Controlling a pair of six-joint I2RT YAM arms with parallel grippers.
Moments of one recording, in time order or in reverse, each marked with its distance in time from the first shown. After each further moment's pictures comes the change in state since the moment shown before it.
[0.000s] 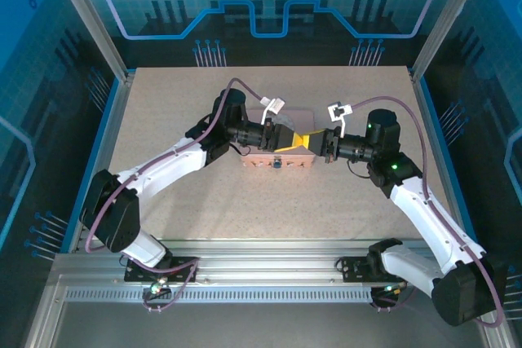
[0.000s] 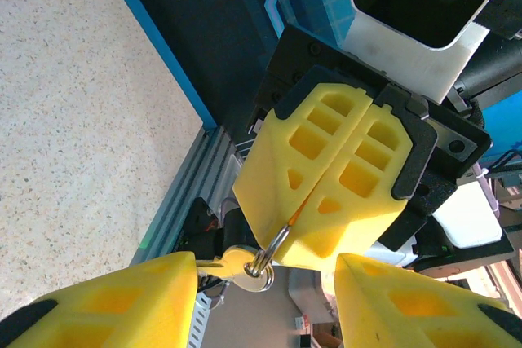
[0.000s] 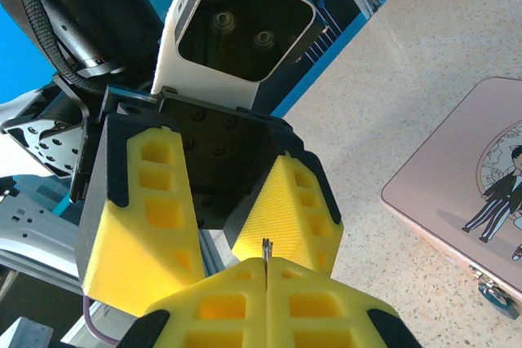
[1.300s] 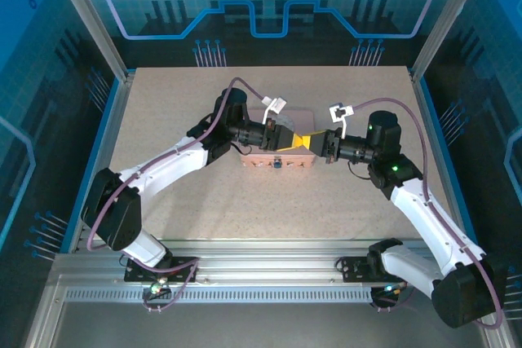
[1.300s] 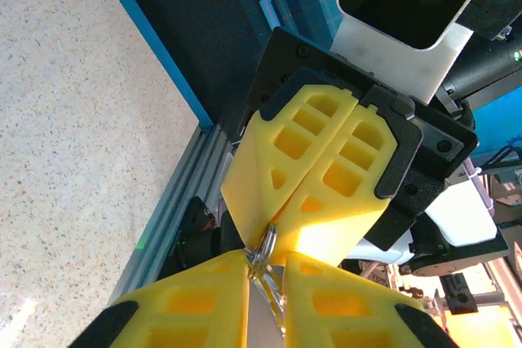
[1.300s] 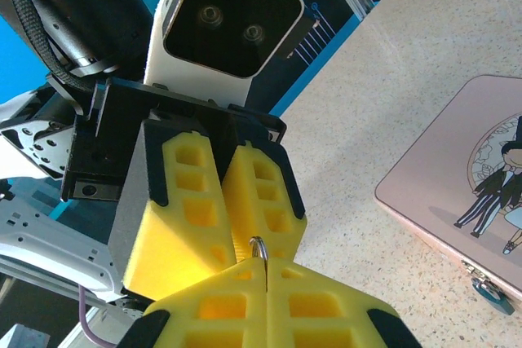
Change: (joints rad) left arm -0.004 0.014 0.011 0.003 0.013 0.002; right arm -0.008 -0.012 -0.018 0.008 0.008 0.011
